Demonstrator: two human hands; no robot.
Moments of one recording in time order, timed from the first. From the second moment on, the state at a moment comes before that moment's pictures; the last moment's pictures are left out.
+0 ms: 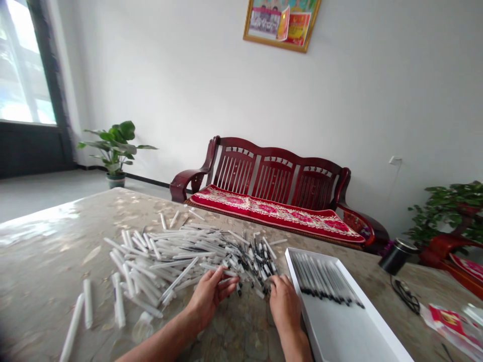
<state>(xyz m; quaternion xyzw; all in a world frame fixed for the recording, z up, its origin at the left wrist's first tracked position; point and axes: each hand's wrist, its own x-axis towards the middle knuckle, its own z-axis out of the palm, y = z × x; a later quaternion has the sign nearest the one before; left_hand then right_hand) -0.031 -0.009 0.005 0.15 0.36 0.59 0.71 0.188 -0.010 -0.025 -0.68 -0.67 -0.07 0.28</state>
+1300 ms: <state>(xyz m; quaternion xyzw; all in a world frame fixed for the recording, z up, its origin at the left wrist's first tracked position) -0.026 -0.010 -0.002 0.20 0.34 0.56 0.73 0.115 -0.018 -0.024 -0.51 -0.52 0.32 0.60</state>
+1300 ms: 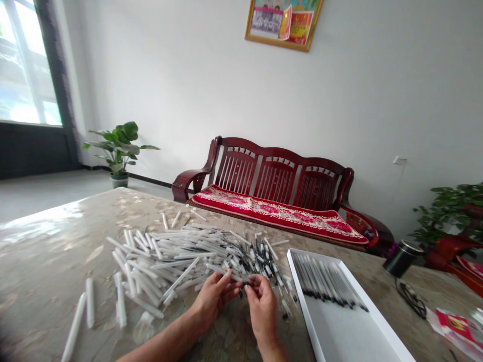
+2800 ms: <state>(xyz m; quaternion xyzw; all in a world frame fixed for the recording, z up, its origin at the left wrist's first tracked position) -0.025 -0.010 -0.012 0.23 0.33 0.57 0.72 0.116 -0.024 -0.024 -0.54 -0.62 0.15 0.54</state>
